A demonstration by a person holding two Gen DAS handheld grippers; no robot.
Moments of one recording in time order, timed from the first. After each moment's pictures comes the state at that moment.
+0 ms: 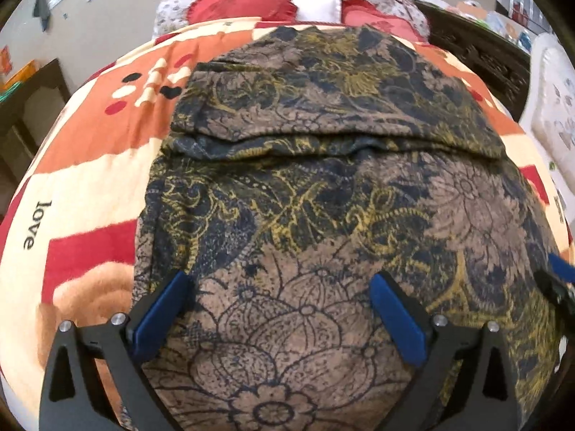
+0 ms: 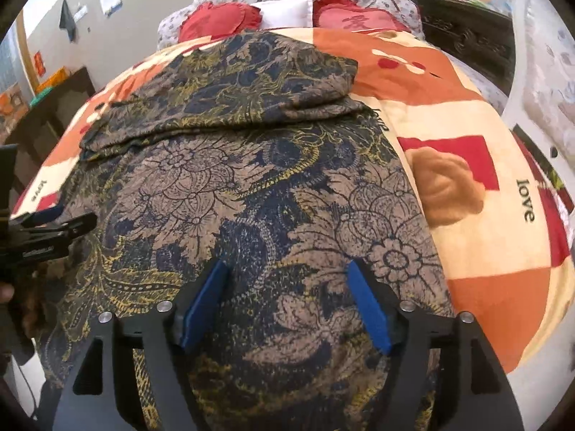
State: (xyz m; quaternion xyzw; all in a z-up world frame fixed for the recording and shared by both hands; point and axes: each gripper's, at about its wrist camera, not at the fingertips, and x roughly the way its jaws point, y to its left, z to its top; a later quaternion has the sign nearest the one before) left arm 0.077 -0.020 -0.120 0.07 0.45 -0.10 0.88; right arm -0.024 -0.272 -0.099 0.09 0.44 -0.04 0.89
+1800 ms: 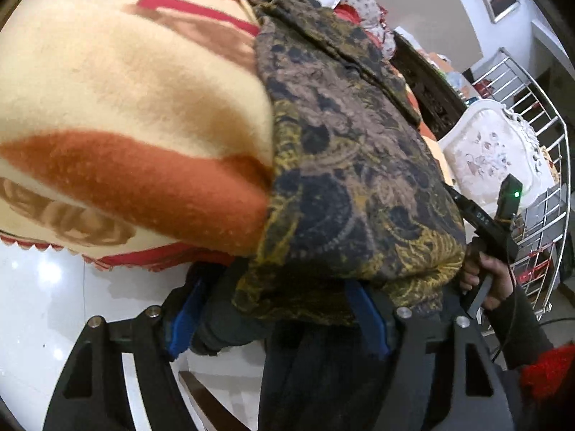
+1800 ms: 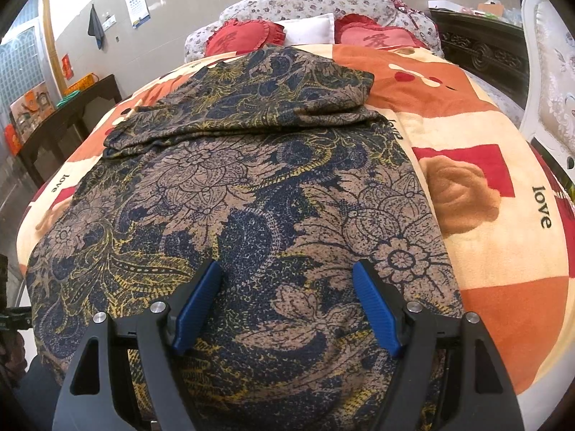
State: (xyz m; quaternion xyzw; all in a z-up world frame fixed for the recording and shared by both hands) left arm -0.055 0.128 -0.167 -0.16 0.51 -0.27 0.80; right arm -0.037 -0.275 -0.109 0.09 0.40 0.00 0.91
